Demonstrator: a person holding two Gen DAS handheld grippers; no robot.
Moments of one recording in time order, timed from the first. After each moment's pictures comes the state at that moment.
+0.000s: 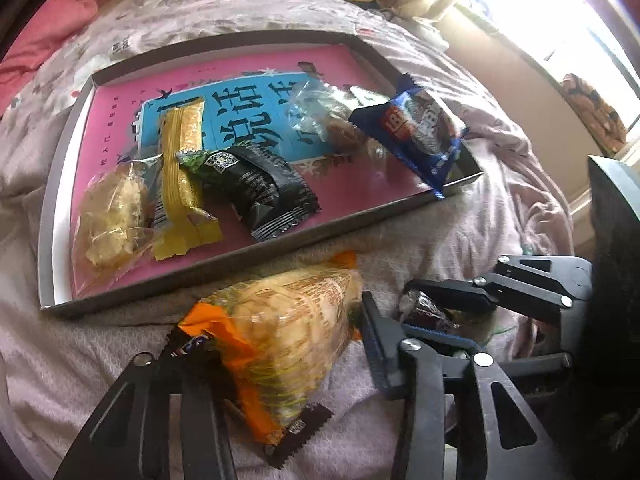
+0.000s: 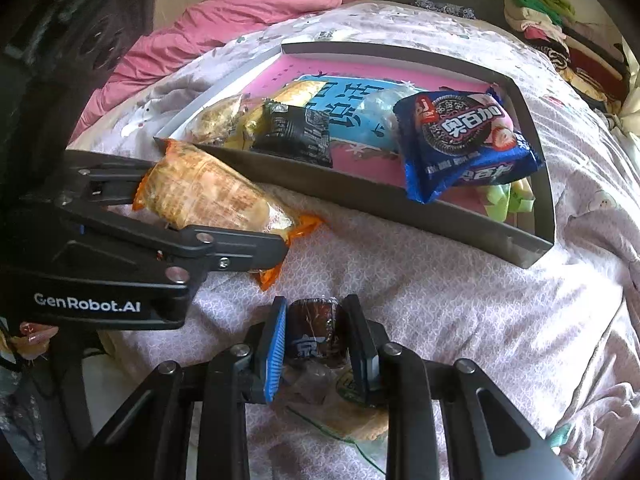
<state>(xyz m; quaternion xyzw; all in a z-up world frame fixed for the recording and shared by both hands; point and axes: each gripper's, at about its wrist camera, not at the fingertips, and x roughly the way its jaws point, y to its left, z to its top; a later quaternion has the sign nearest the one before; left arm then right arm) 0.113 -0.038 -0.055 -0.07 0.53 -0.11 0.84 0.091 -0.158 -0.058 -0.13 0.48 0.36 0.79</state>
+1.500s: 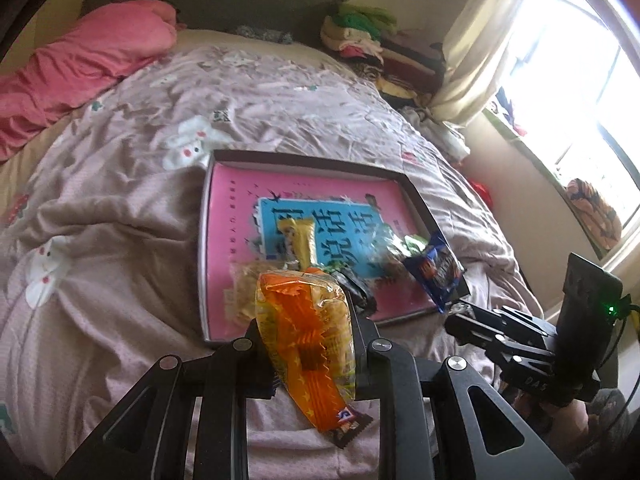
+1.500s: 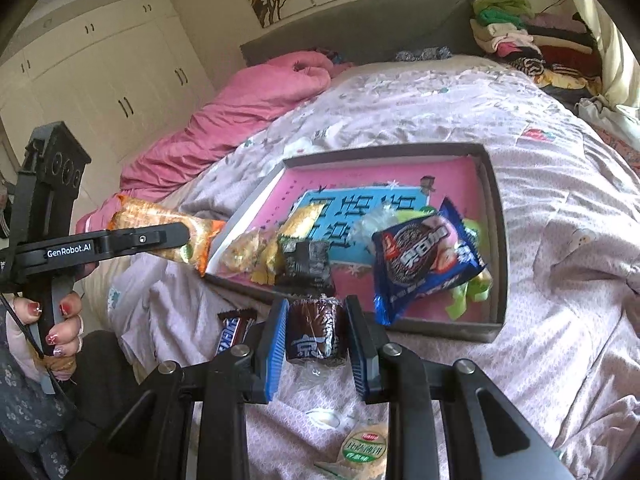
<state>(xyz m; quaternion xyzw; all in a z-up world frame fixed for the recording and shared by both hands) 0.080 0.059 0.027 -0.17 0.41 -0.04 0.90 0.110 -0.193 0.001 0.02 0.39 0.39 0.83</state>
